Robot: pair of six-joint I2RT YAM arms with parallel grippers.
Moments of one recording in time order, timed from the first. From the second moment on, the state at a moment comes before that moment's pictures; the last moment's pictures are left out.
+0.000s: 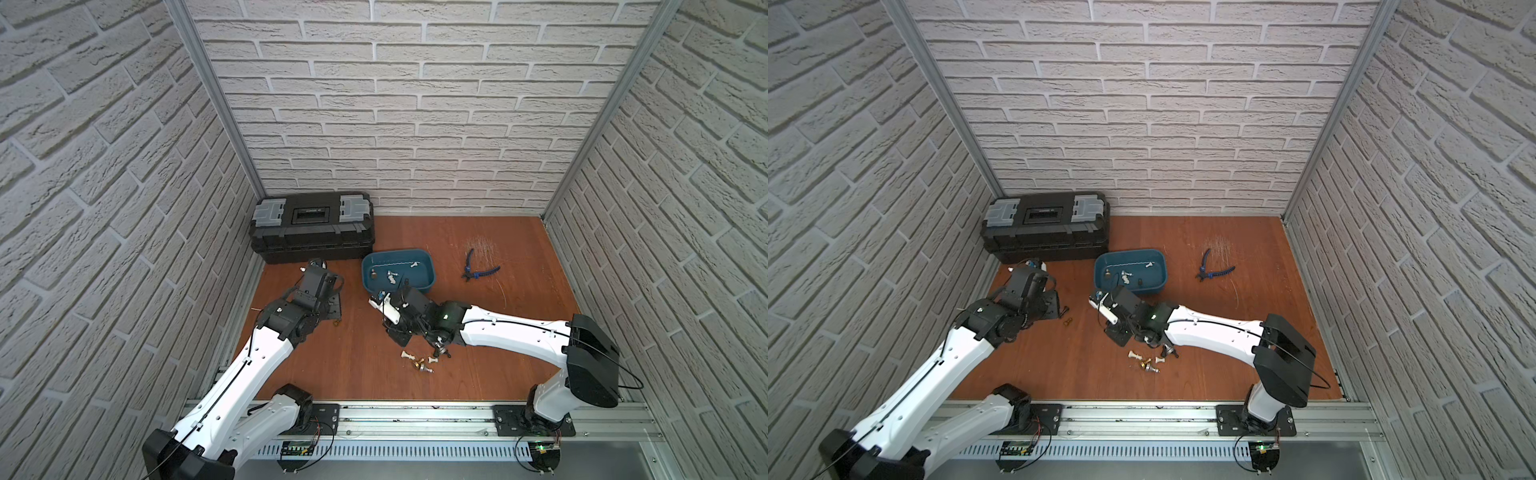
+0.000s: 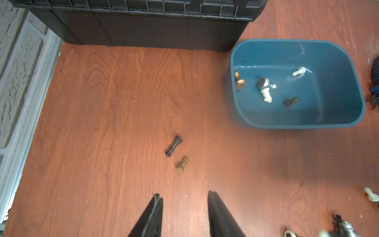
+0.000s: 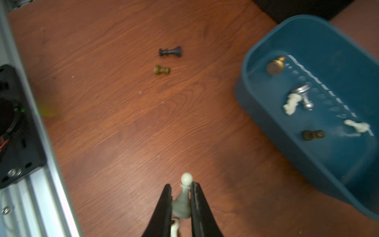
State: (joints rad) left arm -0.44 0.95 0.92 -0.90 -0.27 -0.44; right arm 0.96 1.63 1.20 -0.42 0.08 0.05
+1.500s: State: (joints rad) left arm -0.70 1.44 0.99 -0.70 -0.20 -0.46; right arm 0.60 1.20 0.87 -0.50 0.10 0.27
